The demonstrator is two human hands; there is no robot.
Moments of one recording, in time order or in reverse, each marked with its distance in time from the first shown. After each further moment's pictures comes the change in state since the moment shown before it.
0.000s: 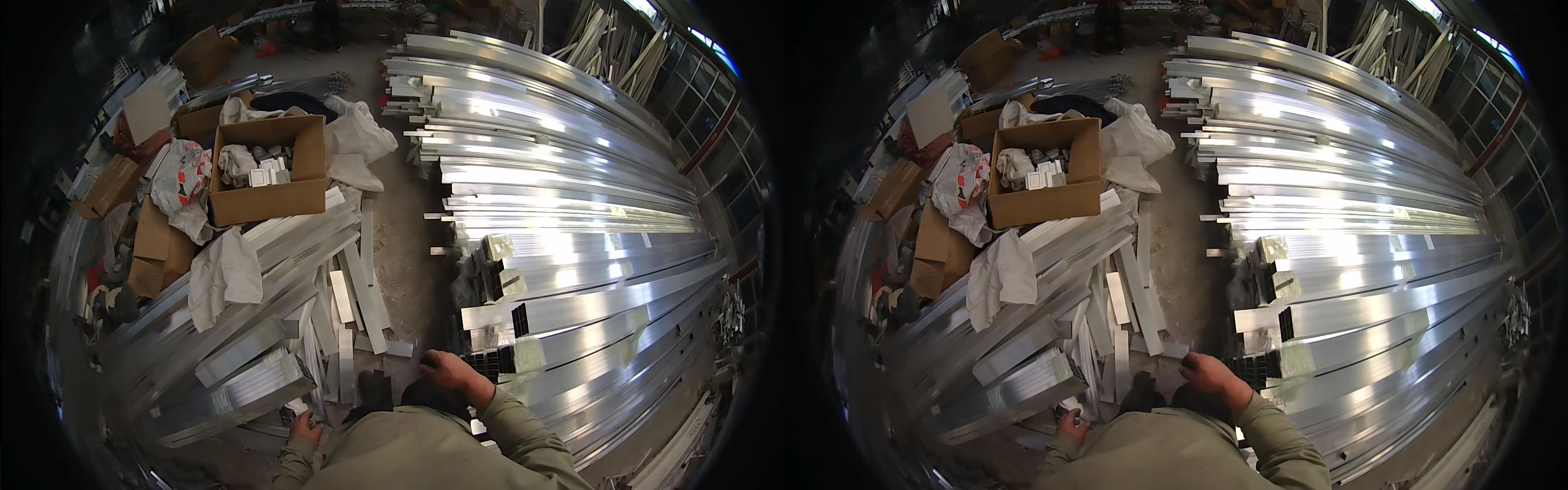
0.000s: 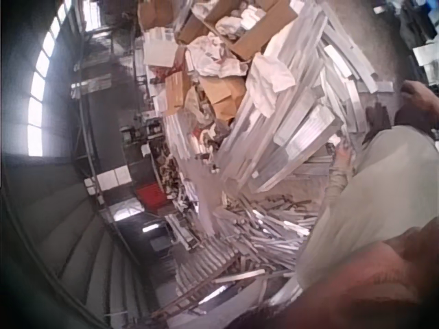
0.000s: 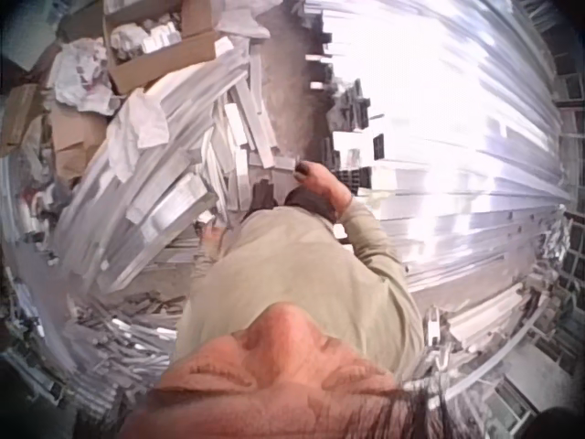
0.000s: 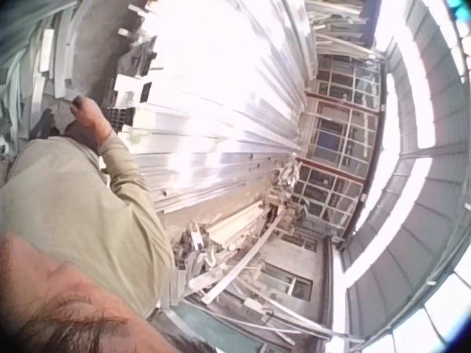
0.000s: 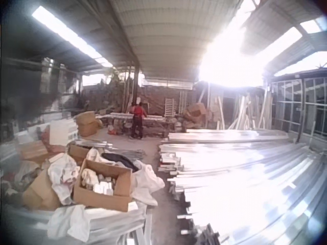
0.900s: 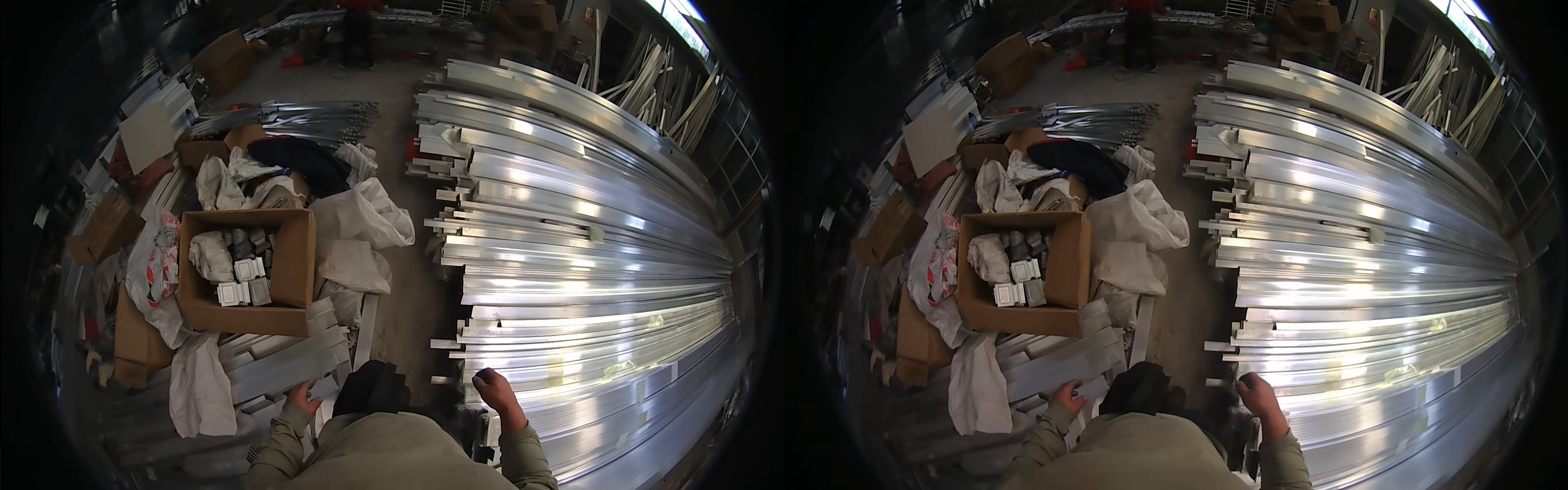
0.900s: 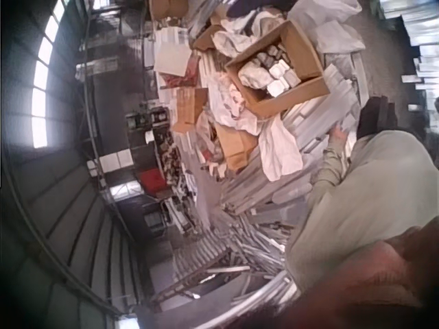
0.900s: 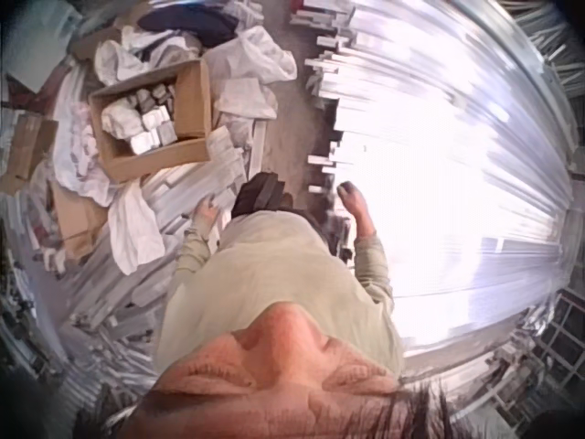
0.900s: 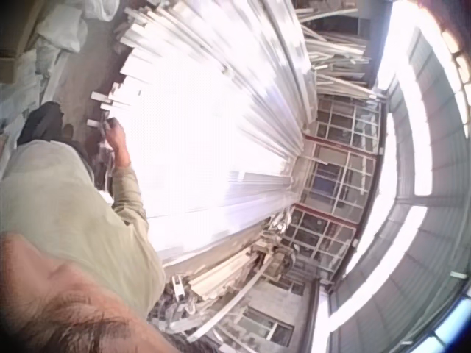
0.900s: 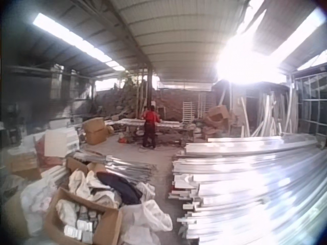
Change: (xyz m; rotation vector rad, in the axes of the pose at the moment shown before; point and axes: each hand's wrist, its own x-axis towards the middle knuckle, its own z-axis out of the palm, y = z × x) left_hand 0.669 0.510 -0.105 -0.031 0.115 0.164; right_hand 0.548 0.179 -0.510 0.080 0.255 0.292
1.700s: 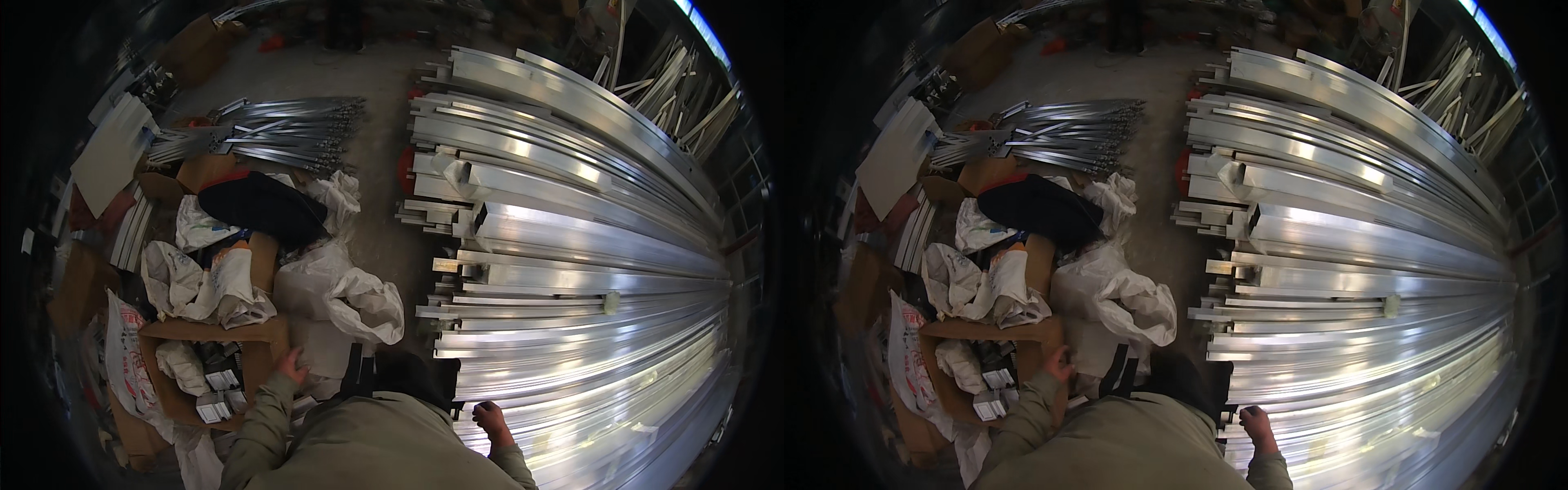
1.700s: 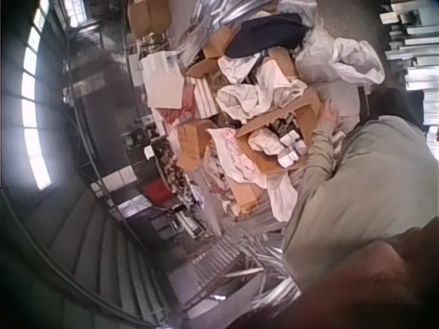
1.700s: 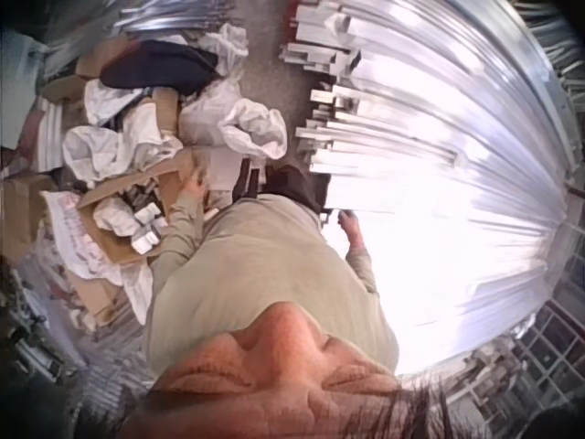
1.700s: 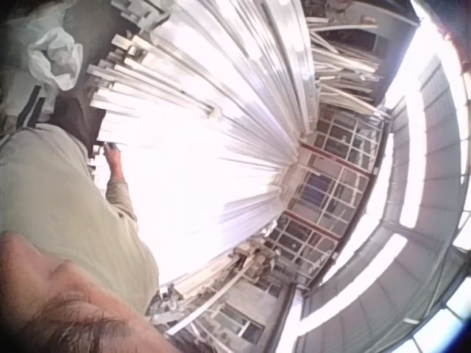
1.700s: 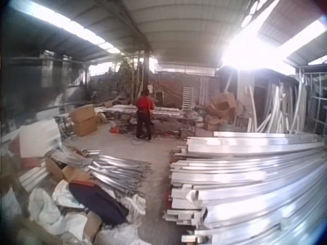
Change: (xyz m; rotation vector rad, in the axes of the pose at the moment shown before) left_hand 0.691 0.193 -0.100 0.013 -0.019 0.023; right_hand 0.526 -0.072 -0.113 0.472 -0.052 0.515
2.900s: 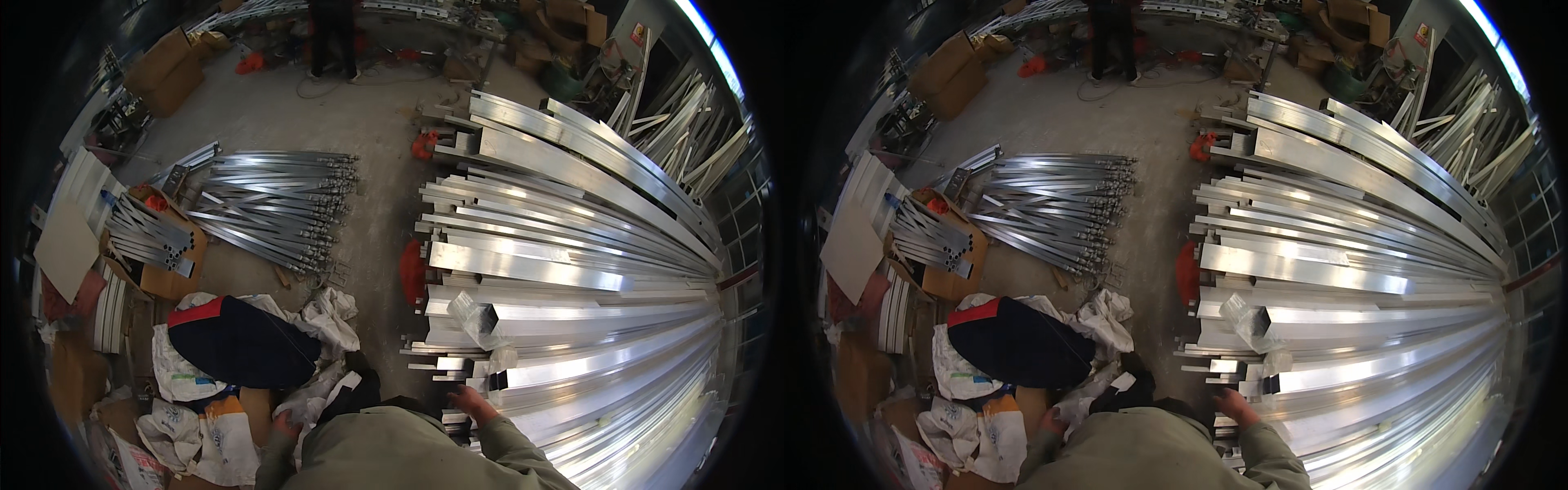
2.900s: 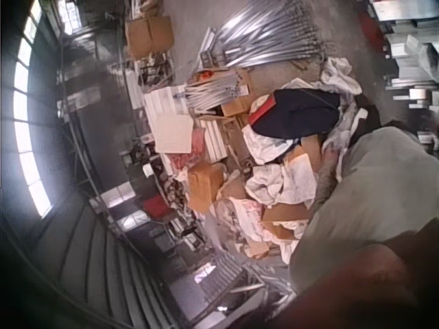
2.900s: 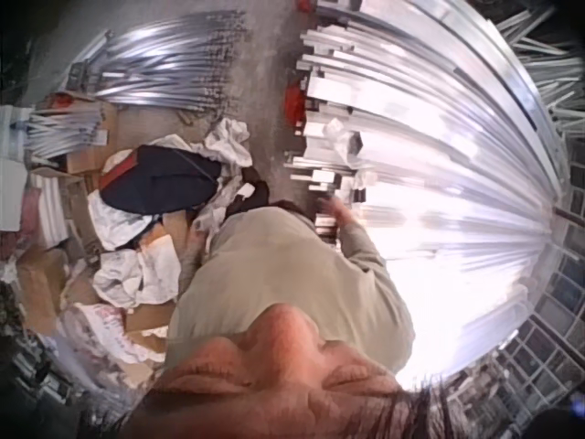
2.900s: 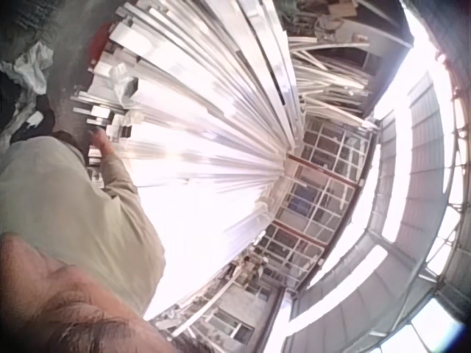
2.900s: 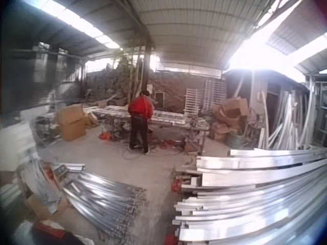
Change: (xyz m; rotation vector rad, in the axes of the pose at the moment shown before) left_hand 0.607 0.106 -0.178 -0.158 -0.018 -0.430; right_hand 0.525 -0.732 0.141 -0.595 -0.156 -0.152
